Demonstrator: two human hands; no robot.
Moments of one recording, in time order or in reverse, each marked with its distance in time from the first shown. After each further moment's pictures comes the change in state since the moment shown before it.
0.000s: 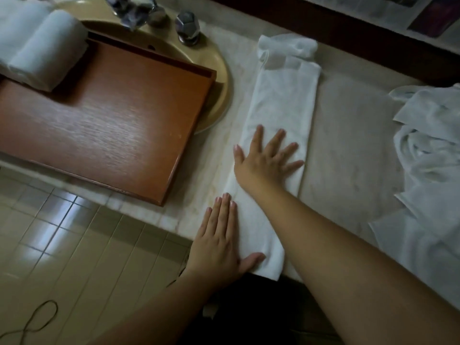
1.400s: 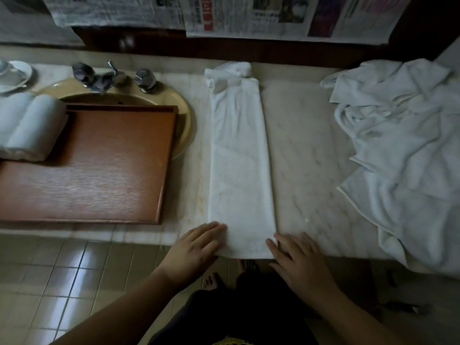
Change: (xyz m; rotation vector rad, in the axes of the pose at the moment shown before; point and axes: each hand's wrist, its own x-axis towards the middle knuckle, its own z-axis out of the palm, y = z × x) left_hand -0.009 -0.084 -0.026 -0.027 0.139 0.720; right_hand -0.217 0.198 0.079 -0.028 0.377 -0.596
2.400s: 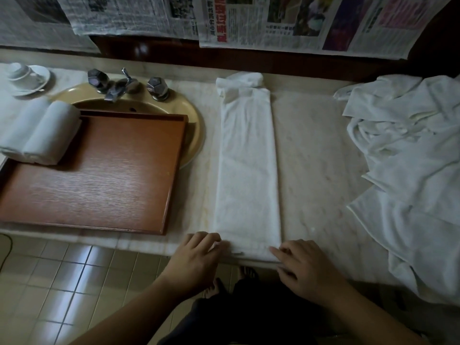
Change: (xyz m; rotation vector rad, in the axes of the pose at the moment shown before) left_hand 0.015 0.008 -0.015 0.064 0.026 -0.124; right_hand 0.044 0.031 -0.024 0.195 0.032 -0.187
